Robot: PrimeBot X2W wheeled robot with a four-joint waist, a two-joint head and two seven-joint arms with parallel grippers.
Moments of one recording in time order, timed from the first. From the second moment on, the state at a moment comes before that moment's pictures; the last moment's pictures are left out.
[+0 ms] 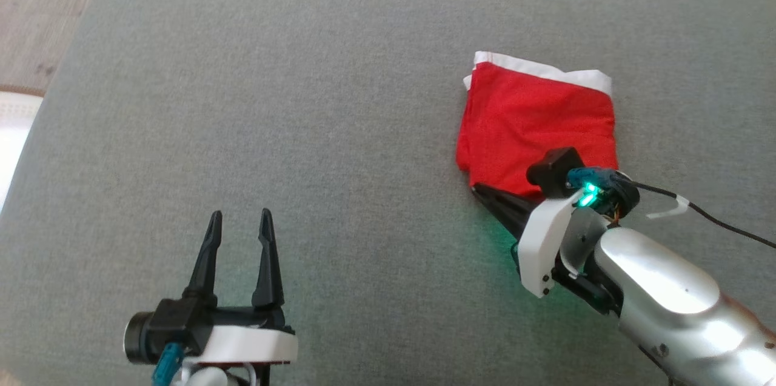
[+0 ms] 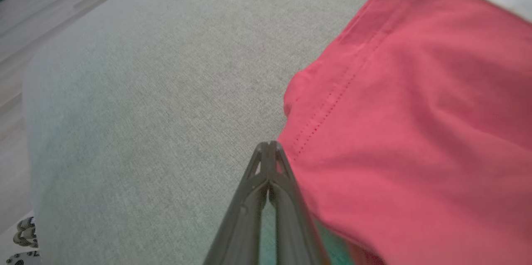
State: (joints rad) left arm -0.01 0.05 -0.23 0.15 -0.25 0.06 -0.26; right arm -0.58 -0.39 0.94 0.48 0.67 0.13 0.13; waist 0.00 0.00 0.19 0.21
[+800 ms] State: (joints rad) left arm 0.11 0.05 -0.10 0.24 -0.19 -0.01 -0.26; right arm -0.17 -0.31 0.21 0.41 0.43 0.13 -0.22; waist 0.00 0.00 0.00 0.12
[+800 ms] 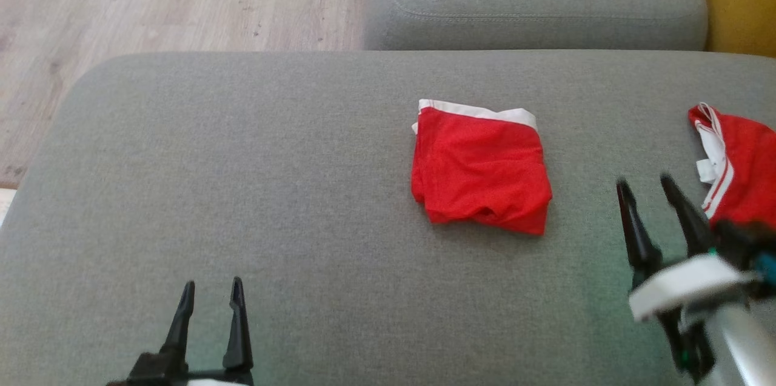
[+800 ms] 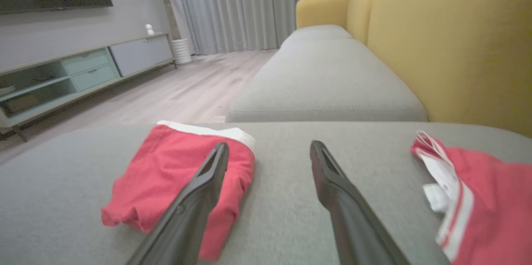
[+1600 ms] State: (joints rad) left arm 0.09 0.05 -0.07 0.32 -0.17 -0.06 -0.26; right arm 0.06 -0.10 0.03 0.34 0.19 0.13 -0.25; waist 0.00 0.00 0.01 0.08
